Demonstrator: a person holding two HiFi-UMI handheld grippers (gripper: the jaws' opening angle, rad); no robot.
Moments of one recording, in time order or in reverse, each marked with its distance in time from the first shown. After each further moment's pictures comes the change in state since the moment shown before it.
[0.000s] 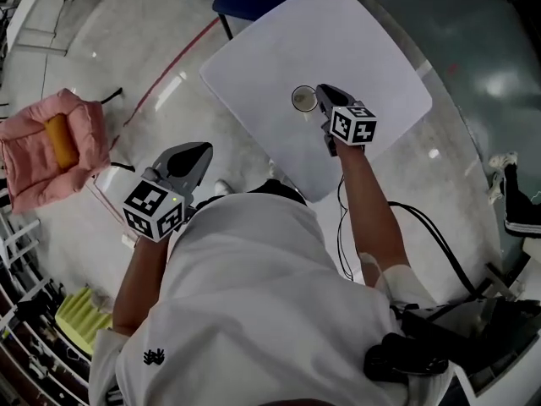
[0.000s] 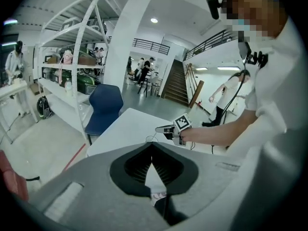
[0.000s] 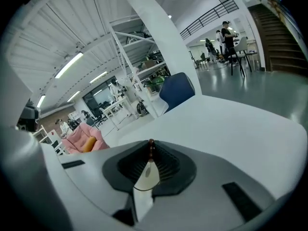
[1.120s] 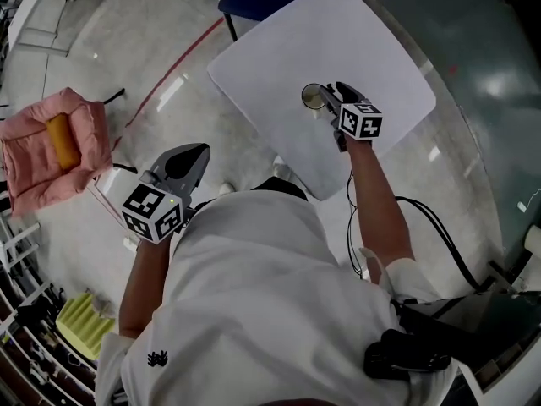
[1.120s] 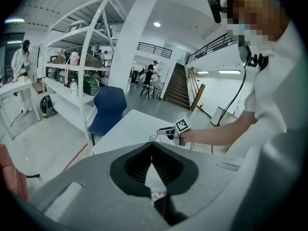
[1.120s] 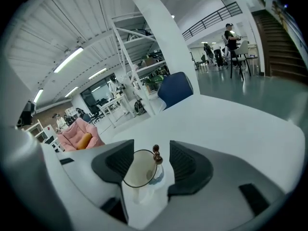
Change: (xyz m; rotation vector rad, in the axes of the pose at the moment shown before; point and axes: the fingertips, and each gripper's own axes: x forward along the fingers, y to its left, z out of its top) left arm -0.040 0.029 -0.043 -0.015 -0.042 0.015; right arm 0.021 0.004 -0.038 -0.036 -0.001 -0.037
